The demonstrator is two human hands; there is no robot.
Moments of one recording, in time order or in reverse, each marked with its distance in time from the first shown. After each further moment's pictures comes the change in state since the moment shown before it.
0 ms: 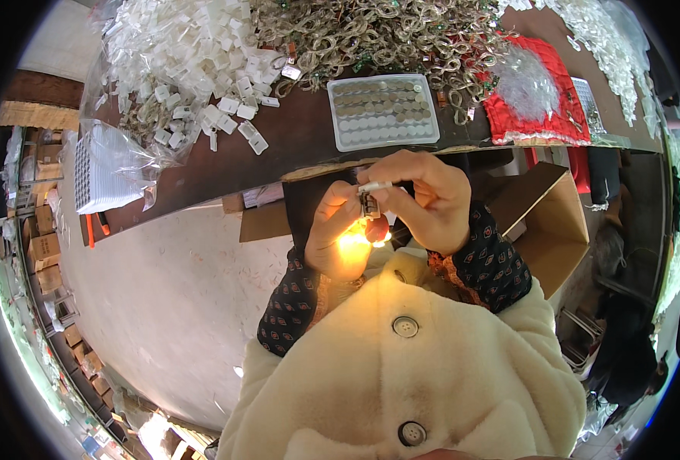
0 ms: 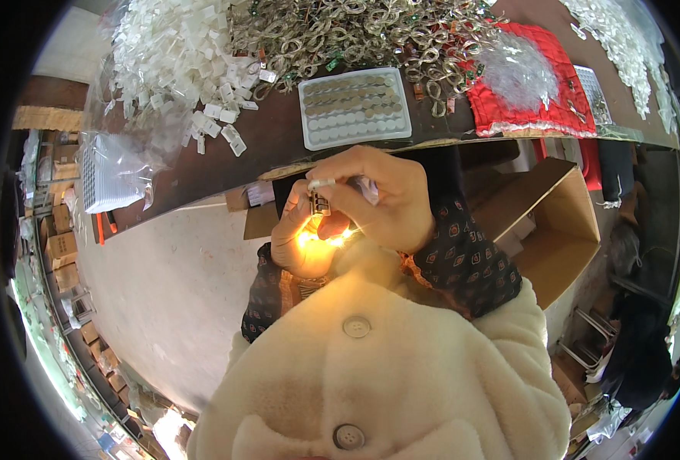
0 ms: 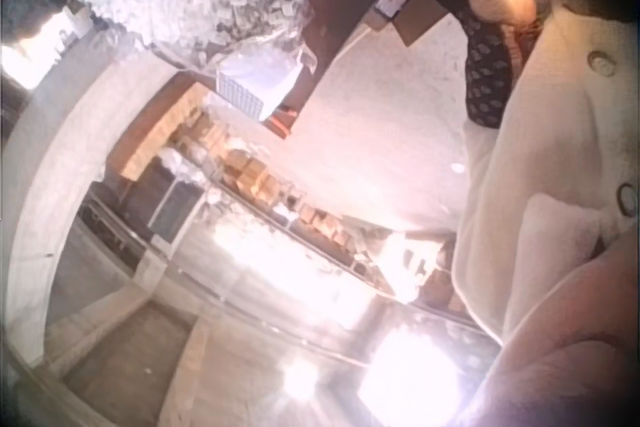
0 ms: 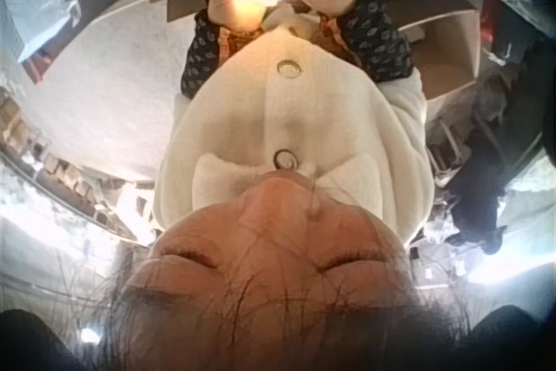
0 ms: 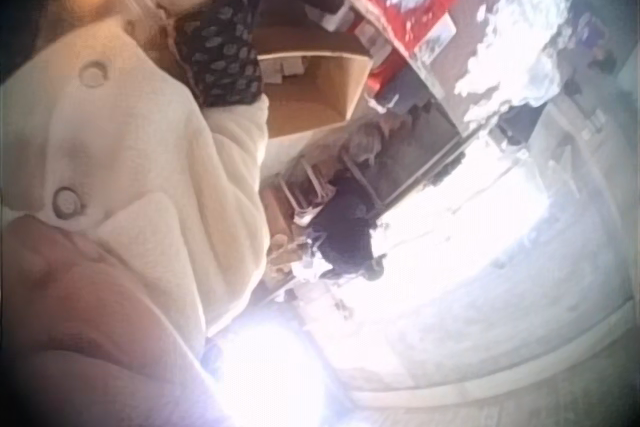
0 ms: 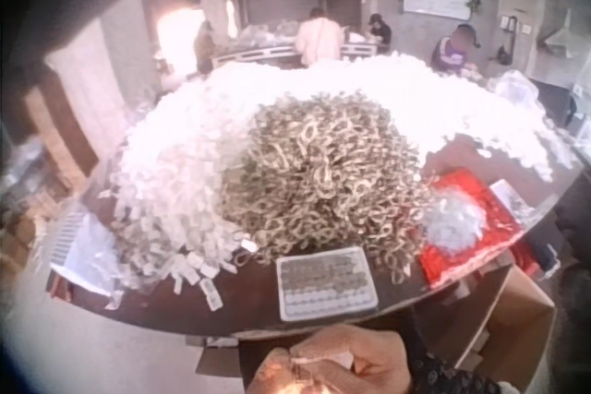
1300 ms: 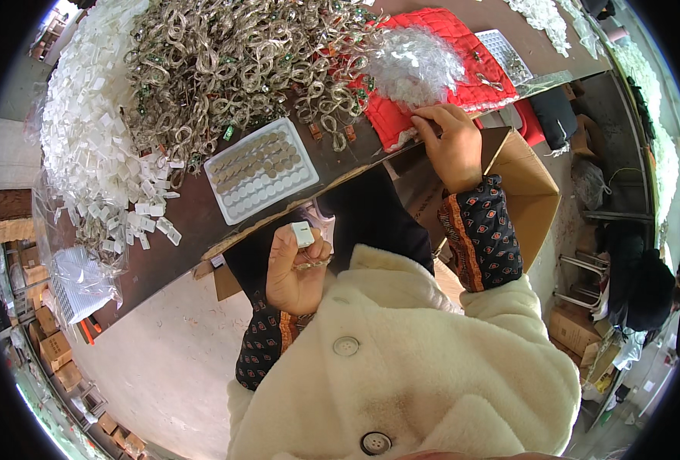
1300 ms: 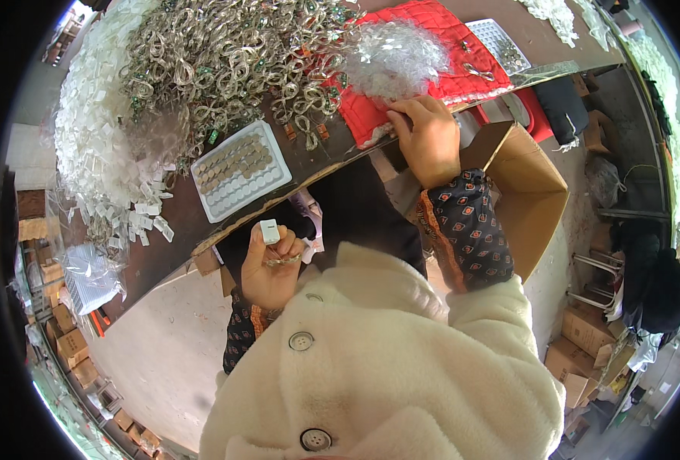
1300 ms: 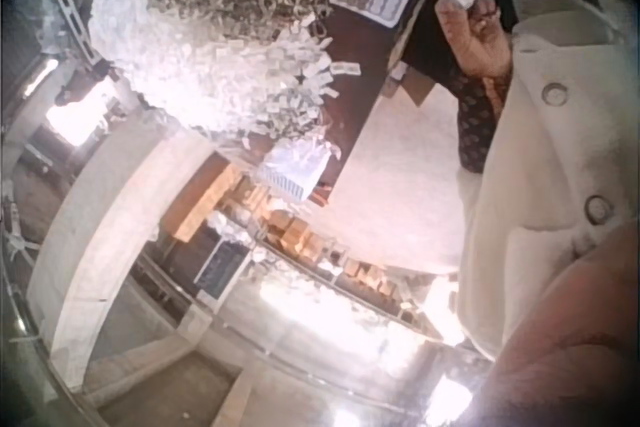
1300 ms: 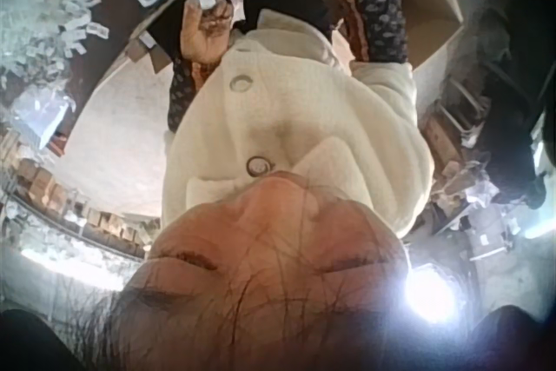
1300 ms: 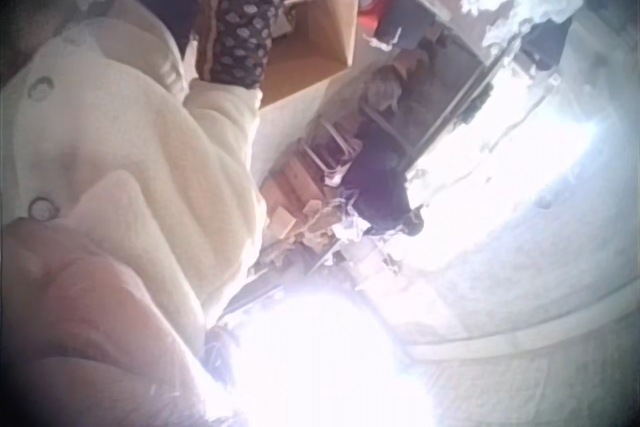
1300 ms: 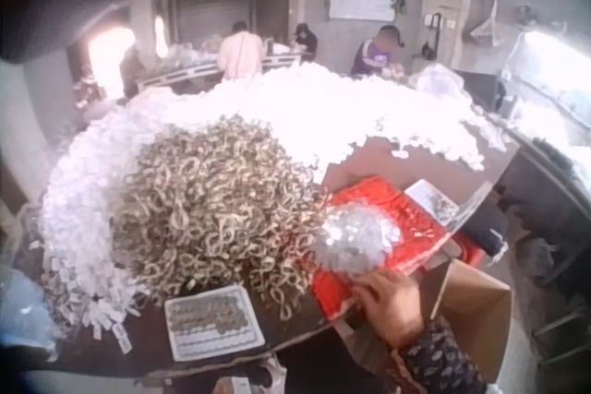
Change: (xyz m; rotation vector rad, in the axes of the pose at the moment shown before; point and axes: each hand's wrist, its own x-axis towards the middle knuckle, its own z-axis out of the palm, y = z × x) left_hand 0.039 -0.055 0.000 0.002 0.028 -0.041; right_hand -0.040 0.019 -0.202 -1.372 0.701 -0.138
